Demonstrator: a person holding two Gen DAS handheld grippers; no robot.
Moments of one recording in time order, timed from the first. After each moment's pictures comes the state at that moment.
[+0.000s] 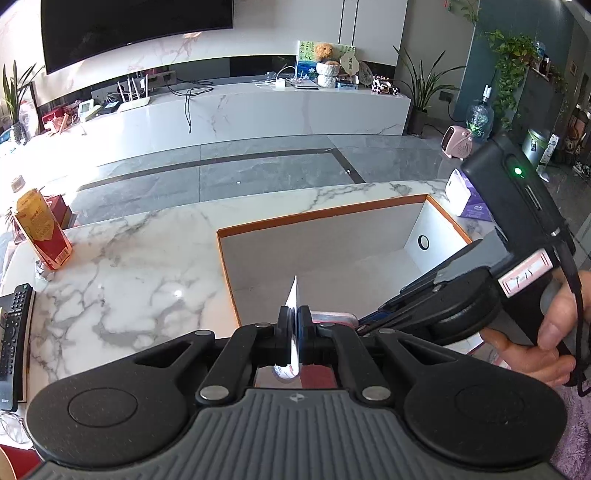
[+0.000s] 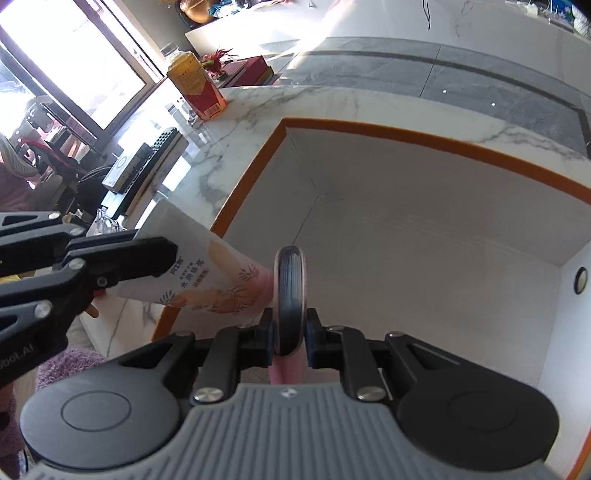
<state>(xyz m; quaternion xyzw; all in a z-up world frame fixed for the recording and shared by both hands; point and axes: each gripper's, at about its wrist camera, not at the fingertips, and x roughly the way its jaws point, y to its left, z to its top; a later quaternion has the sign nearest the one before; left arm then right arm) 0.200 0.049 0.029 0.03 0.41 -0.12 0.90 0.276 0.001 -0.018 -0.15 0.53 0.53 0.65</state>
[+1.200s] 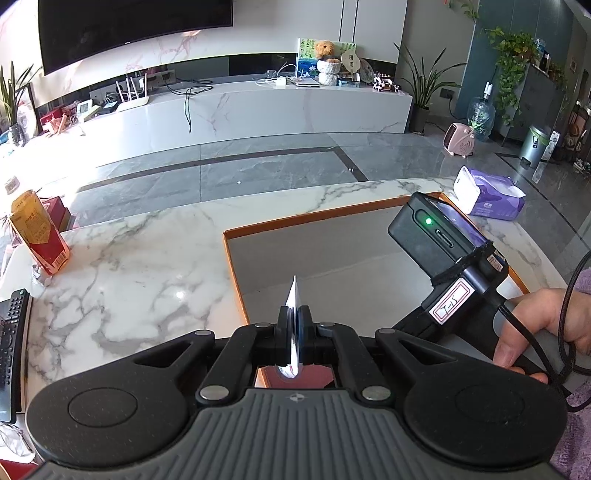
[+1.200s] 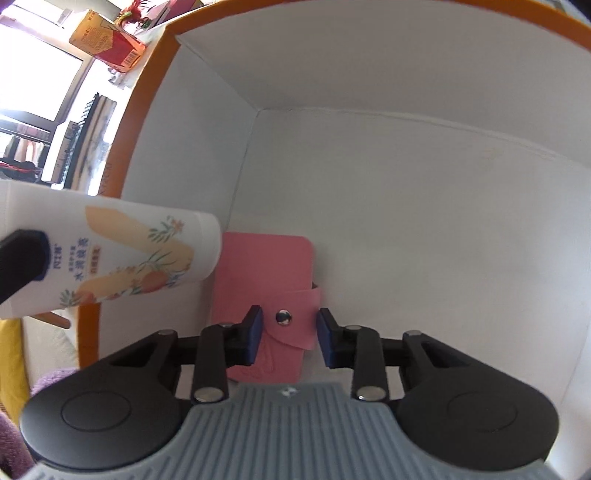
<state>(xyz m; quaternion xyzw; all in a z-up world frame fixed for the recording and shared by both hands) 0.215 0.057 0.021 0.03 0.41 -0.12 0.90 0.304 0.017 -0.083 -0.14 0.67 0.44 0.59</state>
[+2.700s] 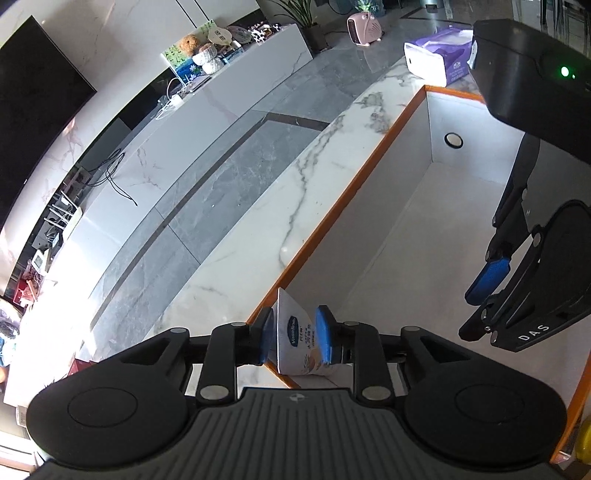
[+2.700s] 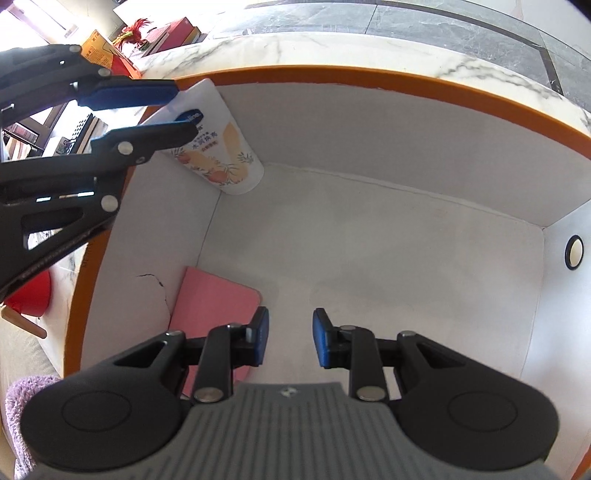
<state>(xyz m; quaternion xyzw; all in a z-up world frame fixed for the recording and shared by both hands) 0.297 0.018 -0.020 0.34 0.39 -0.23 0.83 0.320 0.018 -0.059 -0.18 0.59 0.44 0.65</state>
